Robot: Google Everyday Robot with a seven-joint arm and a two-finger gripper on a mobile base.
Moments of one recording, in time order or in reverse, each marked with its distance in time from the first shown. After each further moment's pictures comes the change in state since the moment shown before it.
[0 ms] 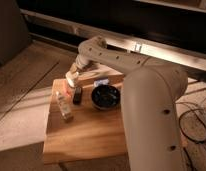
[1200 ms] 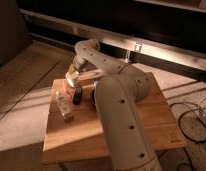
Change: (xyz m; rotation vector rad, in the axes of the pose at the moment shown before) arm -0.029 -0.013 0.093 -0.008 0.087 -0.098
